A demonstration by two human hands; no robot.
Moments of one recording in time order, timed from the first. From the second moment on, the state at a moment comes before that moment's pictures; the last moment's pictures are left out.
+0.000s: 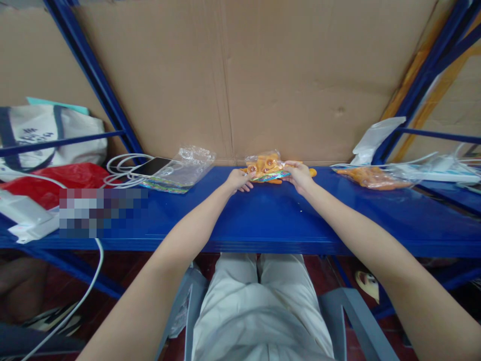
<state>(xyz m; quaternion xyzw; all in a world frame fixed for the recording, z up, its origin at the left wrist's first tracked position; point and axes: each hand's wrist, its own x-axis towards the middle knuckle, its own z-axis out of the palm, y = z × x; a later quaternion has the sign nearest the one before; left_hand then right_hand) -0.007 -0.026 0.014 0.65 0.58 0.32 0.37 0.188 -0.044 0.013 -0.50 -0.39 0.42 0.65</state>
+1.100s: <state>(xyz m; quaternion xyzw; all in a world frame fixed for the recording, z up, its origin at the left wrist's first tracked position) -0.008 -0.019 0.007 0.63 0.50 0.35 0.48 0.199 -0.046 0.011 -0.47 -0.46 0.45 0.60</state>
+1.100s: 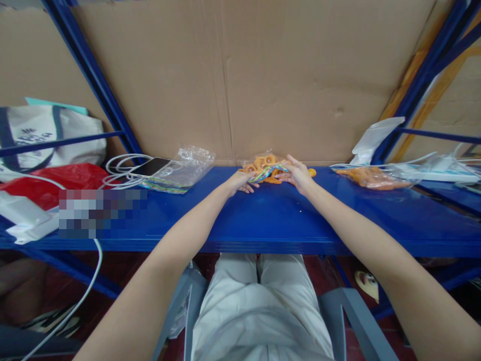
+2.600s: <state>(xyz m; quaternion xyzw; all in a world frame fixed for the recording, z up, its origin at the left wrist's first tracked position) 0.005 -0.022 0.001 0.78 0.45 0.36 0.24 0.206 -0.030 0.008 -0.48 -0.56 0.29 0.61</state>
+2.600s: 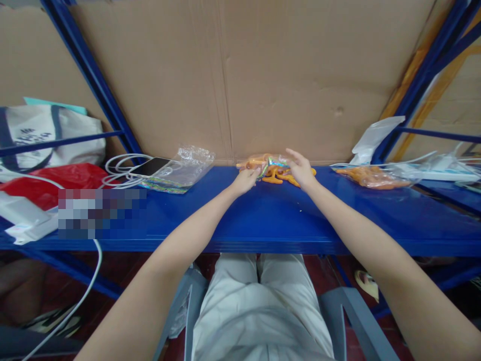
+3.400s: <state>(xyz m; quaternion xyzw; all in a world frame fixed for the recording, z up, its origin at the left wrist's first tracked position) 0.014 -0.017 -0.013 0.87 0.35 0.34 -0.05 0.191 -0.033 0.009 -0.33 -0.30 0.48 0.75</state>
